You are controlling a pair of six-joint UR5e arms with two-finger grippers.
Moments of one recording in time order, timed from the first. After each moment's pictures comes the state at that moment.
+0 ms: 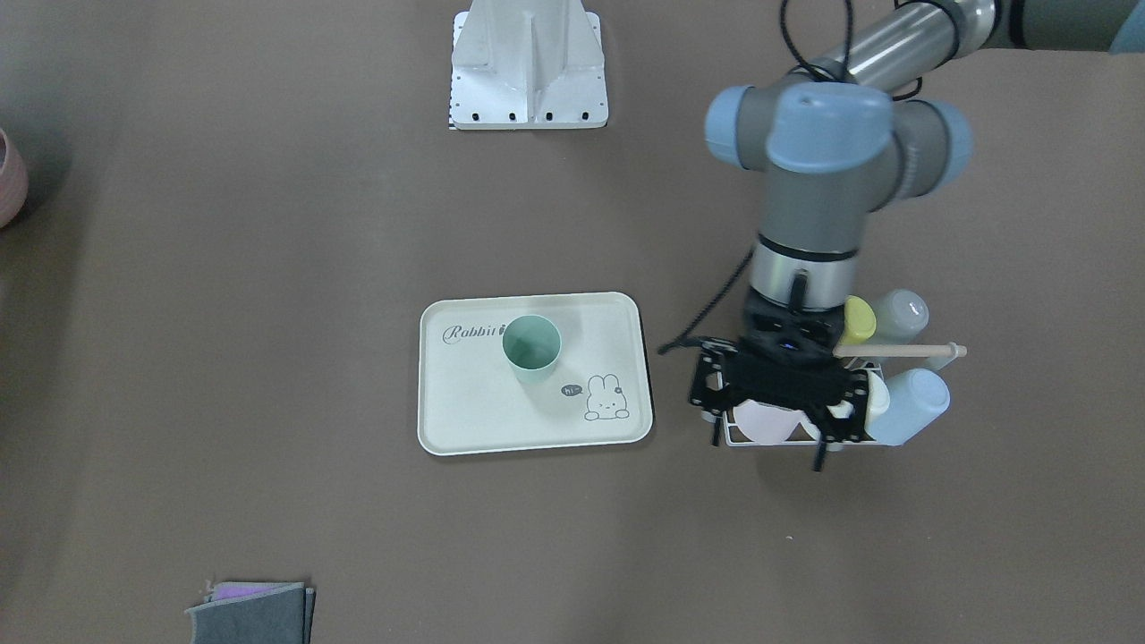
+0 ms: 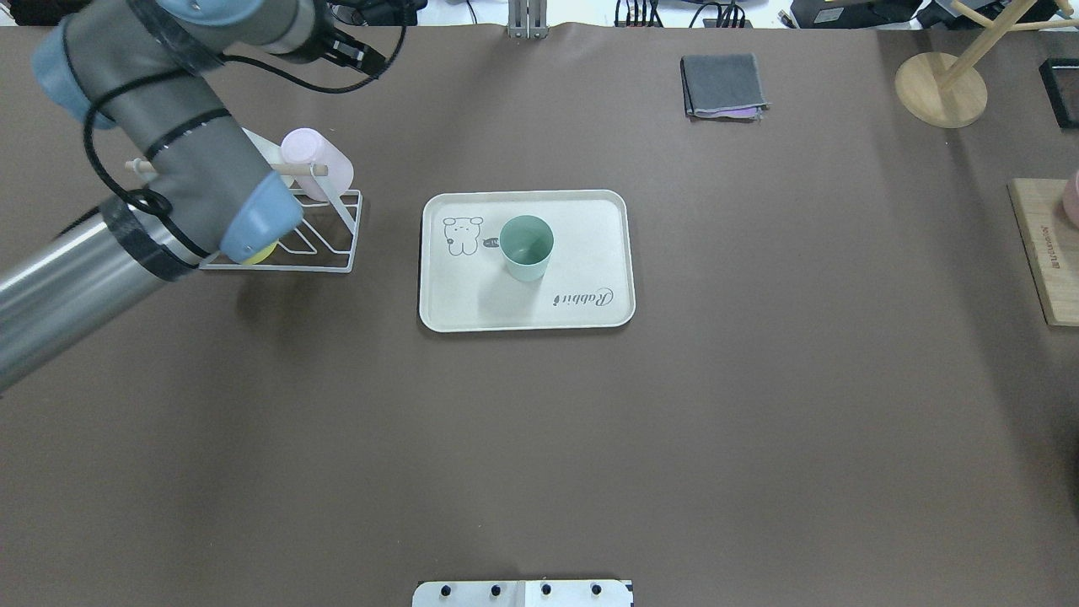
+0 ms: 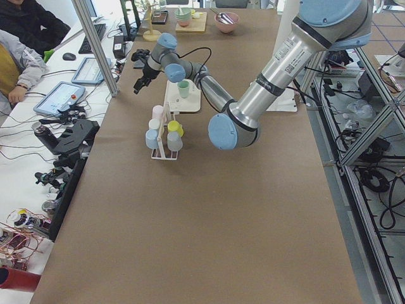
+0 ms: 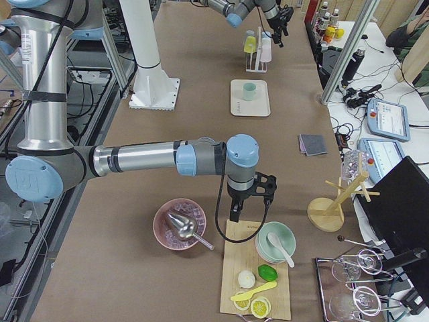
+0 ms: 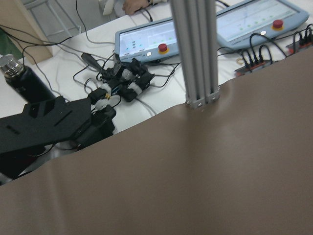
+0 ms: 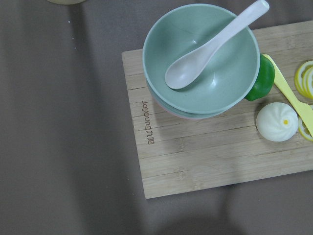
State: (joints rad) left arm -0.96 -2.27 -1.51 -1.80 -1.76 -0.50; right arm 1.58 -1.63 1.78 -1.64 2.32 0.25
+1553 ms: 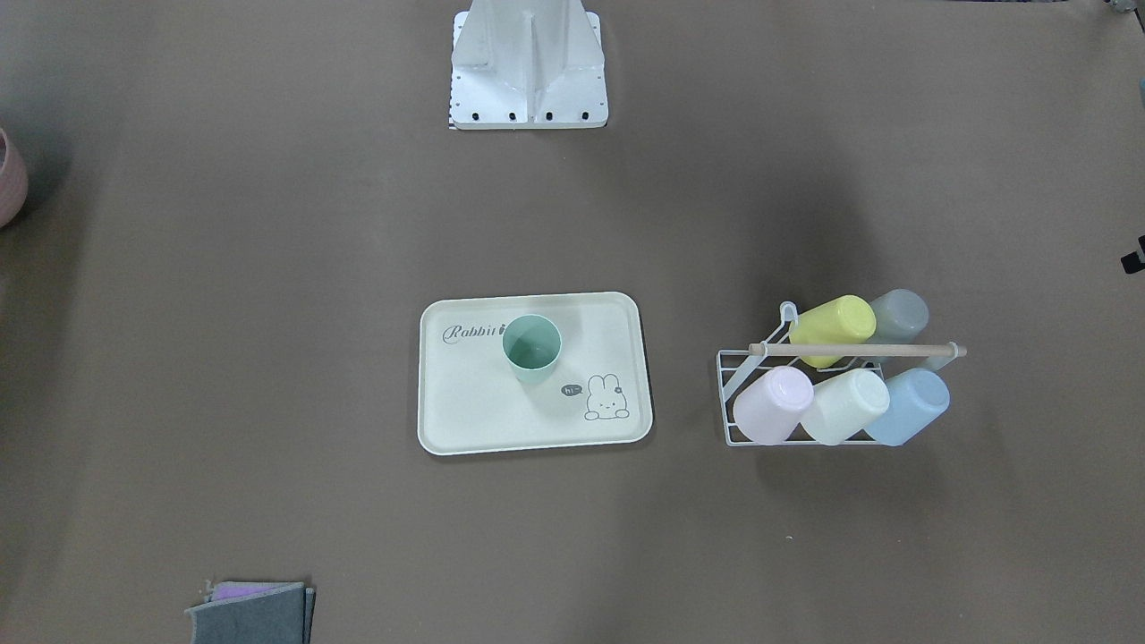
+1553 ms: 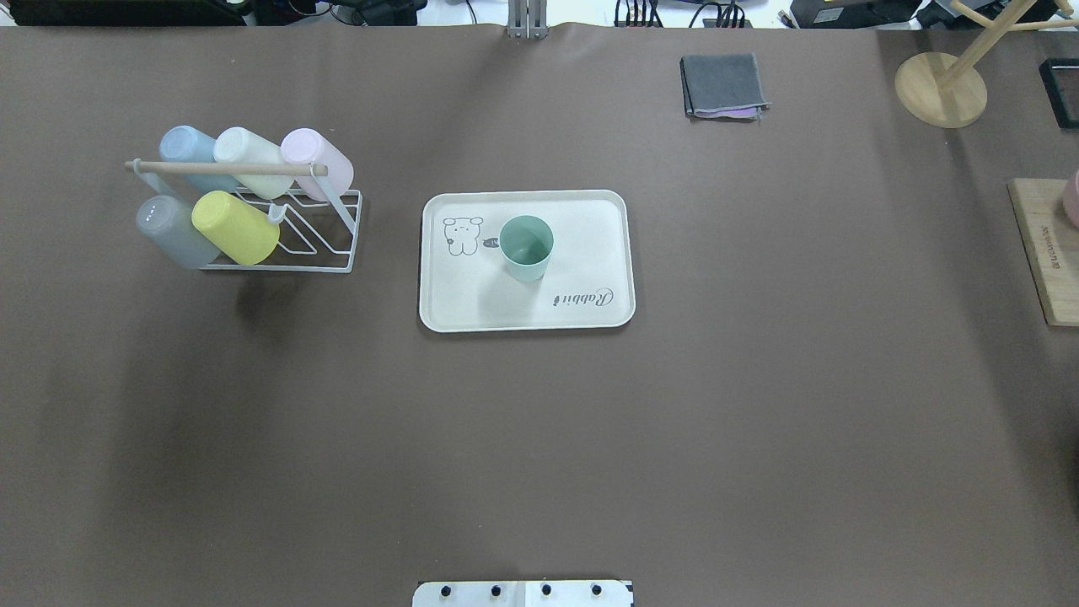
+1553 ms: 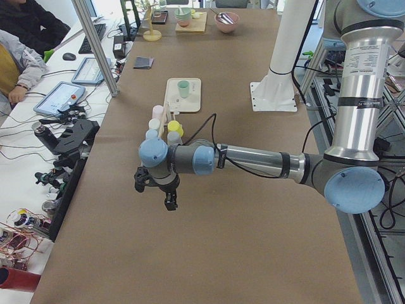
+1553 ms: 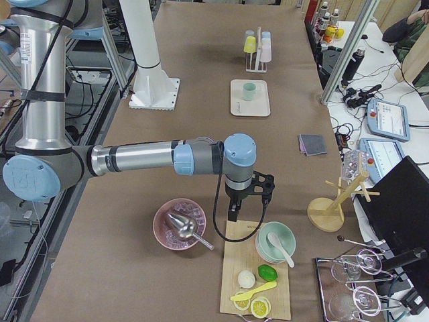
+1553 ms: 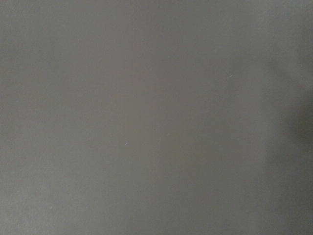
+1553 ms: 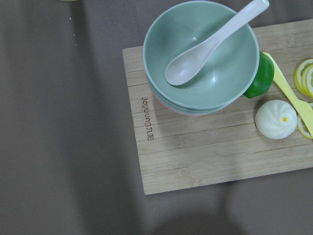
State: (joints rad) left arm -1.51 -1.57 -1.66 -1.45 -2.42 -0.06; right arm 1.58 -1.65 1.79 -1.64 2.32 0.24
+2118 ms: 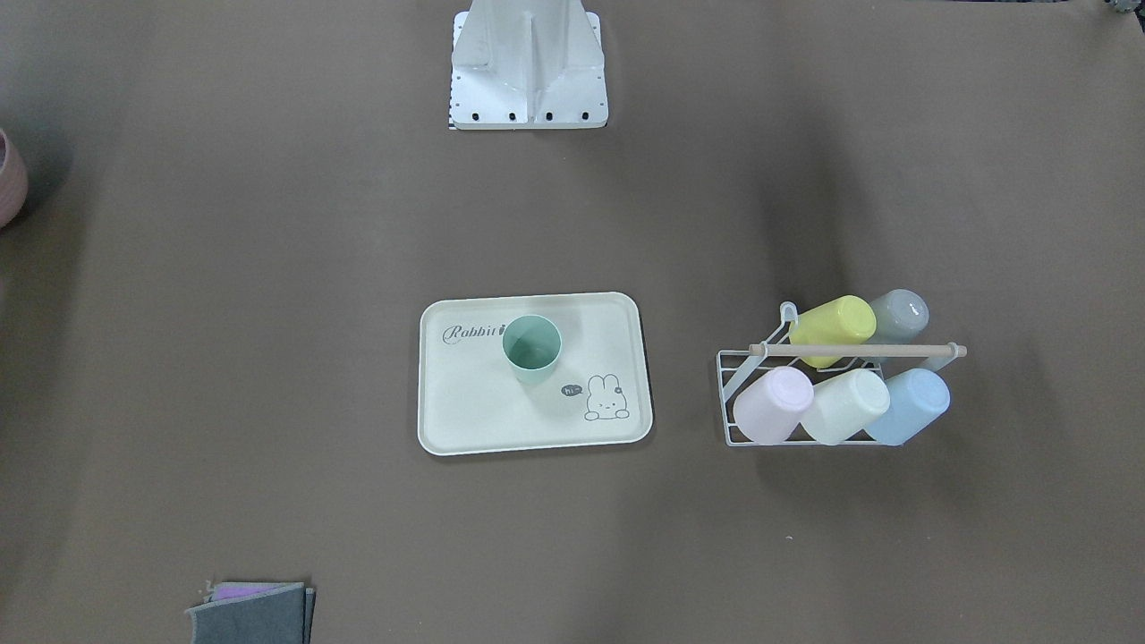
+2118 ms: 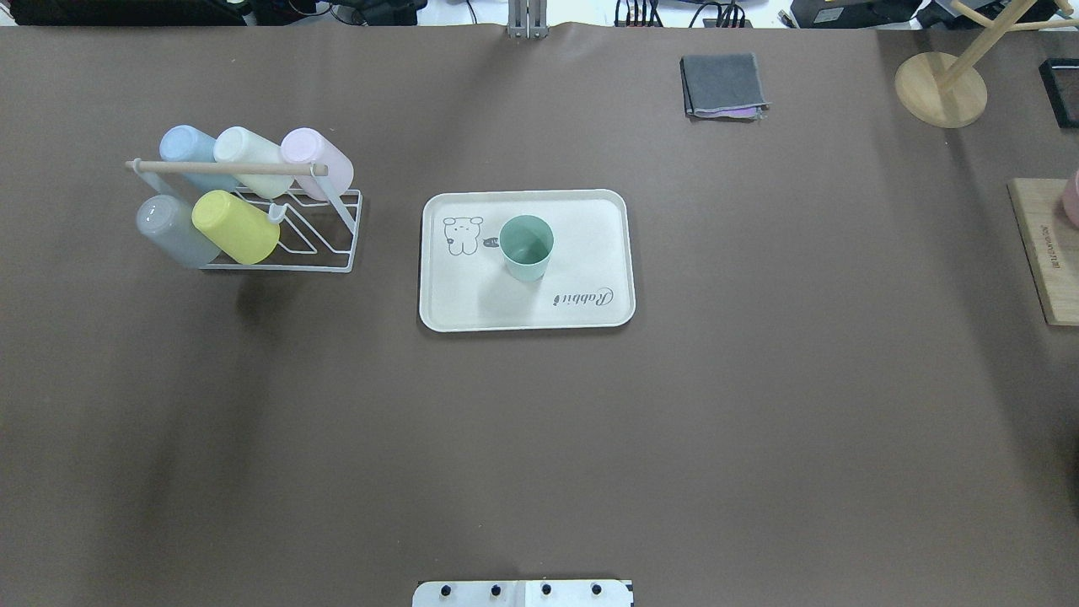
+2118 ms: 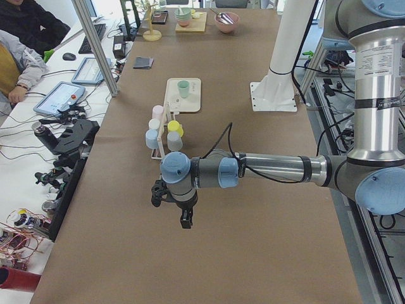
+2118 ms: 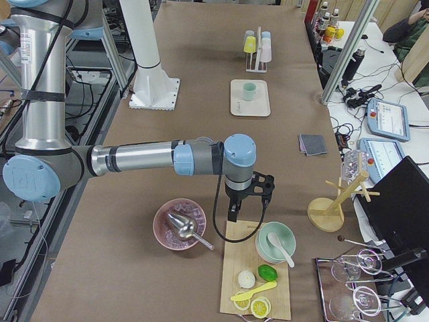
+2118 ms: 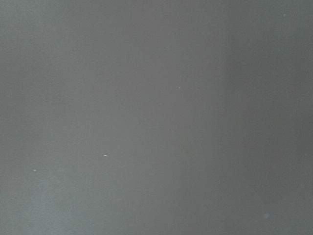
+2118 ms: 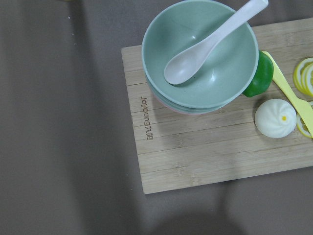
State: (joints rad) left arm -1.54 -1.47 -1.70 -1.46 -2.35 0.11; right arm 1.58 -1.65 1.79 -1.64 2.32 0.24
